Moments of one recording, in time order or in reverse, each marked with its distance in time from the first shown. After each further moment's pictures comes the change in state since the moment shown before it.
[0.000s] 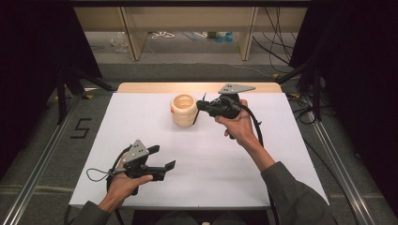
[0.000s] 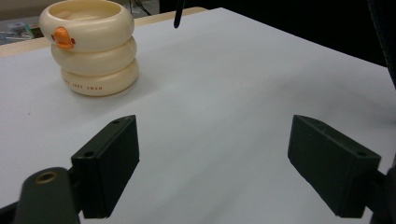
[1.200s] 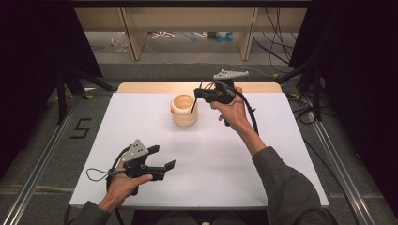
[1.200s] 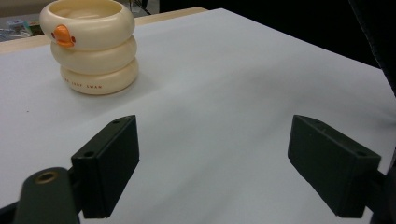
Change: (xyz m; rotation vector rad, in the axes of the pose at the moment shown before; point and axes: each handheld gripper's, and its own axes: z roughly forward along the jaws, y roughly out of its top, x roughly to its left) left arm 0.003 0.001 0.000 0.016 -0.033 0.021; right arm -0.029 0.022 0.027 0.017 -0.041 0.040
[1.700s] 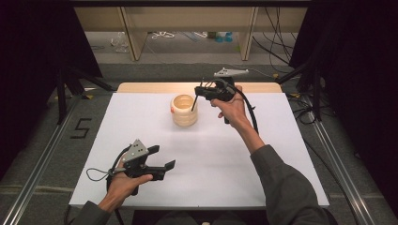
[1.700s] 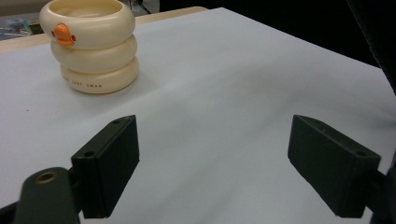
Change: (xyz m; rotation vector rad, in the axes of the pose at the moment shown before) left arm 0.000 -0.001 0.000 0.004 0.001 -0.006; right arm -0.007 0.004 0.004 -0.010 -0.018 0.005
